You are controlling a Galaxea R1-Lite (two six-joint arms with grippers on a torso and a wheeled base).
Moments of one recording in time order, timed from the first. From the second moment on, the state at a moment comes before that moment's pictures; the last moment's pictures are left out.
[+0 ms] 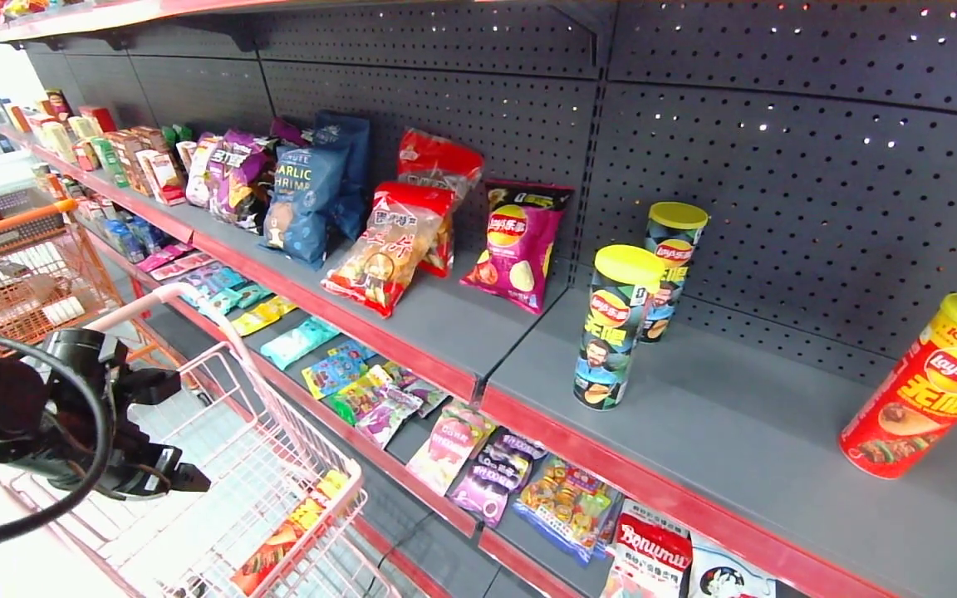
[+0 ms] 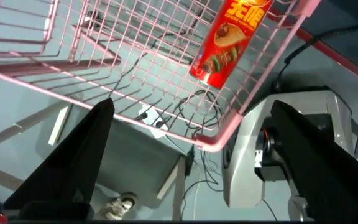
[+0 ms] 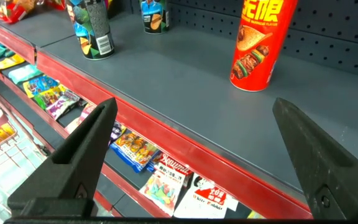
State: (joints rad) left arm 0.23 1.96 -0.83 0.04 -0.07 0.33; right arm 0.00 0.00 0.00 0.00 0.01 0.00
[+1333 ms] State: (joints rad) left arm 0.14 2.18 -0.96 0.03 -0.08 0.33; right arm 0.00 0.00 0.00 0.00 0.02 -0.01
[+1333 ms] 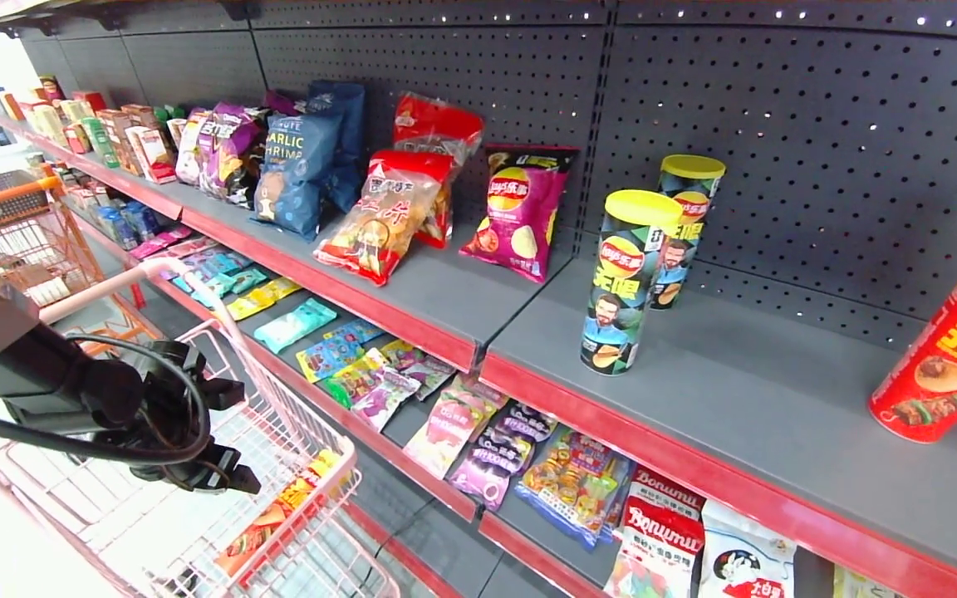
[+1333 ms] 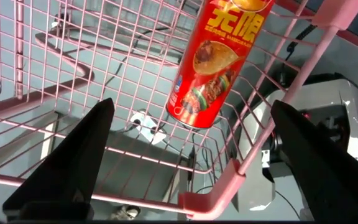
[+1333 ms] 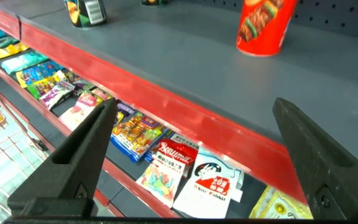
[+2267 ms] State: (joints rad) left arm 0.13 2.30 -1.03 -0.02 -0.13 0.39; right arm 0.00 0.00 0.00 0.00 0.01 -0.01
